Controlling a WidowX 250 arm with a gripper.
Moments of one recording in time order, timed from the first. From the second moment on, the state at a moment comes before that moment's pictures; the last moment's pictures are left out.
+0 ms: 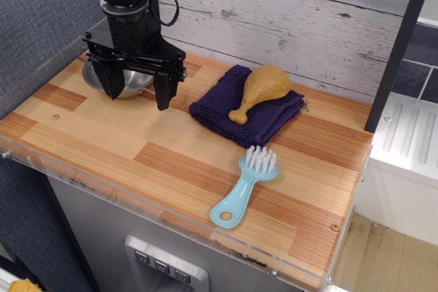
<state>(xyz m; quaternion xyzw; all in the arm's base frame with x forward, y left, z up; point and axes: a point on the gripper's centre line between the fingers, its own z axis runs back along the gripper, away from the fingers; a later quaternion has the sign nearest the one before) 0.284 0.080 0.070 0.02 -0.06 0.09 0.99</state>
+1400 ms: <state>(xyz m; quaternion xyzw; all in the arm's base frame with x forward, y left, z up) 0.330 -0.004 0.063 0.00 -0.08 0.05 1.00</state>
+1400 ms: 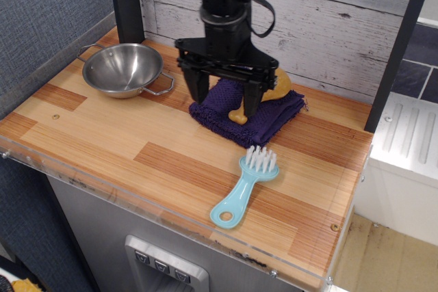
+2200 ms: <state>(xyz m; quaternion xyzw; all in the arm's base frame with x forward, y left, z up) 0.349 -0.002 0.026 0.01 -0.05 0.05 1.00</state>
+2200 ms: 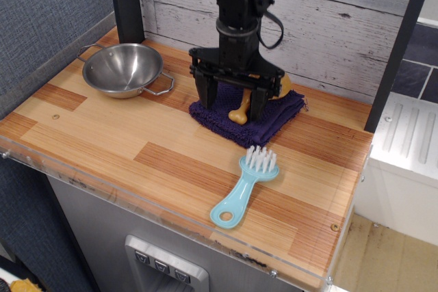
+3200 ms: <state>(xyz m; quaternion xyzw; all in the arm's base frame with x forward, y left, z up) 0.349 -0.002 0.033 0.00 -0.05 0.04 1.00</state>
